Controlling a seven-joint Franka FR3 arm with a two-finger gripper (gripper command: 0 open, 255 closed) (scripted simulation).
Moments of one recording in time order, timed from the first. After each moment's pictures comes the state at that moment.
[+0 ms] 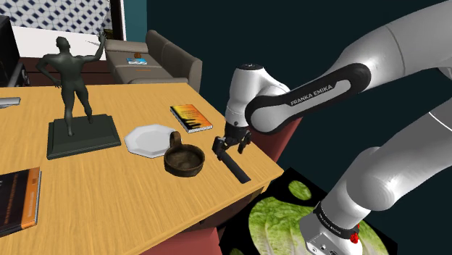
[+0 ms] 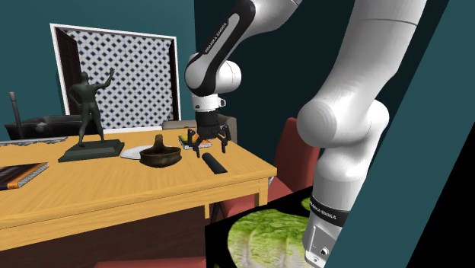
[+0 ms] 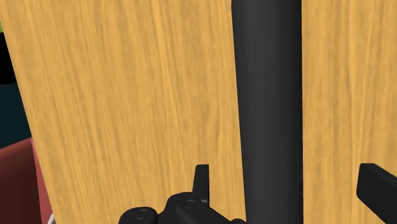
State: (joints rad) arm 0.00 -0.25 0.43 -2.59 0.04 2.32 0.62
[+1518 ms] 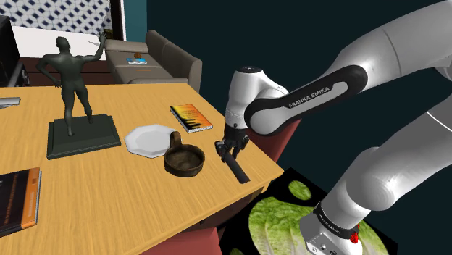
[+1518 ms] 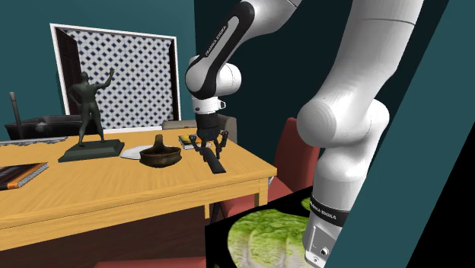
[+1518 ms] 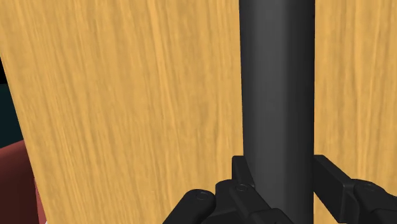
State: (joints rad) arm 0.00 -0.23 0.44 -2.59 0.03 2.34 0.63
